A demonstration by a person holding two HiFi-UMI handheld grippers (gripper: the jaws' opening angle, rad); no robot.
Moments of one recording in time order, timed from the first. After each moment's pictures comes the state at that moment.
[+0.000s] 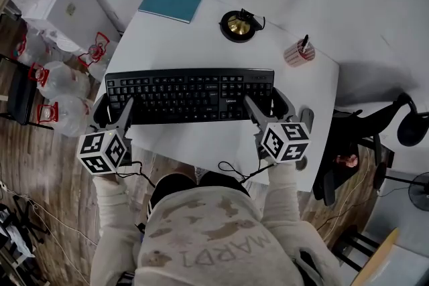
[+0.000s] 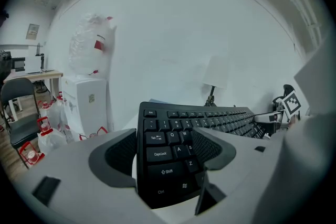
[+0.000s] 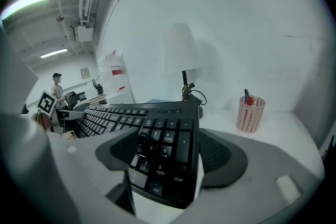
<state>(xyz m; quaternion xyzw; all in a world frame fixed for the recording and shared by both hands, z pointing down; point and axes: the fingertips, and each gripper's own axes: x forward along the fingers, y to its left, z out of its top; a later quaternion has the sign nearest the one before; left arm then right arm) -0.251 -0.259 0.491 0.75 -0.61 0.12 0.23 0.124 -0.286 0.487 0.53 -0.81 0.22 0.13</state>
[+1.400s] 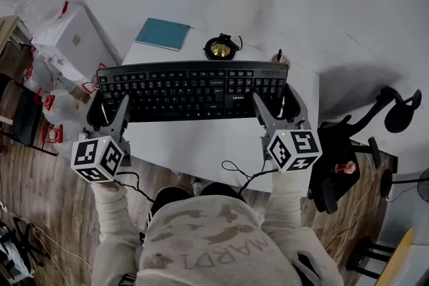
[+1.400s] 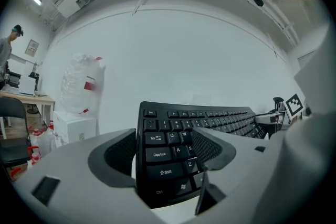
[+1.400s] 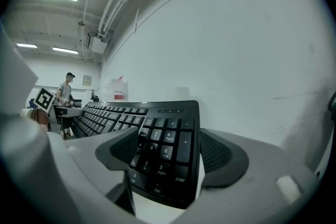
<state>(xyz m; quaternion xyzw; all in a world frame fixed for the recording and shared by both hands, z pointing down) -0.212 -0.245 0.342 0.78 -0.61 0.01 0.10 0.161 -0.253 0.329 0.58 -0.82 0.06 0.04</state>
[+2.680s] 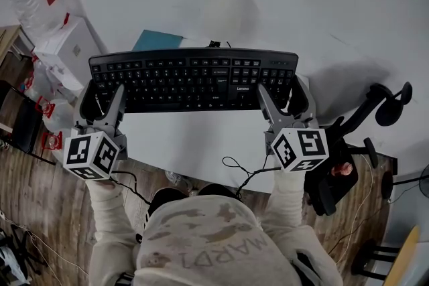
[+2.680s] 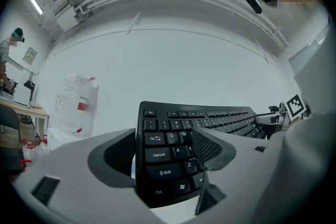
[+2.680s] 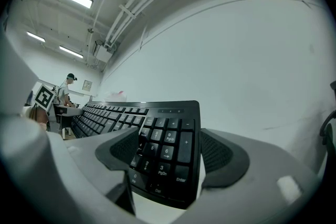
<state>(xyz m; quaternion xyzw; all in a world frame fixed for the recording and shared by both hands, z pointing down) -0.187 -0.221 0.260 0.79 -0.60 -0.05 0.03 0.185 -0.217 0.244 0.59 -0.81 -0.03 -0.01</state>
